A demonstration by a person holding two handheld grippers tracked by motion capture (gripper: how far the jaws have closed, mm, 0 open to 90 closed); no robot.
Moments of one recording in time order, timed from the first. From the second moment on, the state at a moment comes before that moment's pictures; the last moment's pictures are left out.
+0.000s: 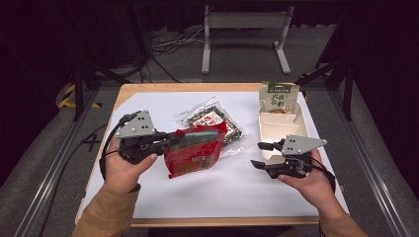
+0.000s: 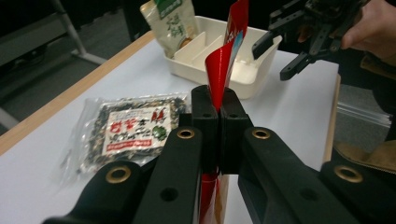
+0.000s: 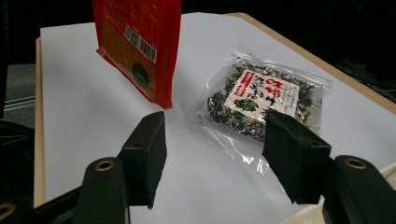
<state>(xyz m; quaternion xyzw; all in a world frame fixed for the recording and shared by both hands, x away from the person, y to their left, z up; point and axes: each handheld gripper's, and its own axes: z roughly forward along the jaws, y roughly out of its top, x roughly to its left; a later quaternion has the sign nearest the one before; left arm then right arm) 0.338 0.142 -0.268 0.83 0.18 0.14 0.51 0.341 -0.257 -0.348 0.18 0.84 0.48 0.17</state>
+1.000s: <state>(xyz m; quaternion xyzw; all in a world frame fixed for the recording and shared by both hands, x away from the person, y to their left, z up) 0.331 0.088 -0.277 0.82 0.07 0.09 0.56 0.339 -0.214 -0.372 0.11 0.84 0.52 0.07</state>
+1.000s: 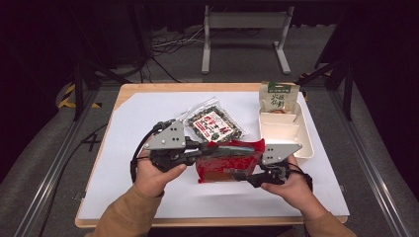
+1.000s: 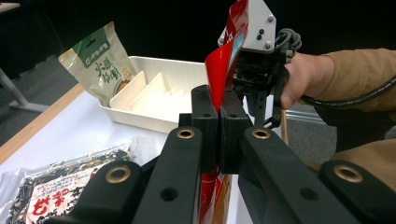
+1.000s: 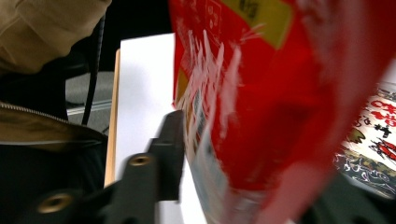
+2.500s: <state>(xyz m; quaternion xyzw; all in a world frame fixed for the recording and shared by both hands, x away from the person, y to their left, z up) 0.348 0.145 -0.295 0.76 0.20 0.16 0.59 0.383 -0.304 -0.285 0.17 0.83 0.51 0.15</state>
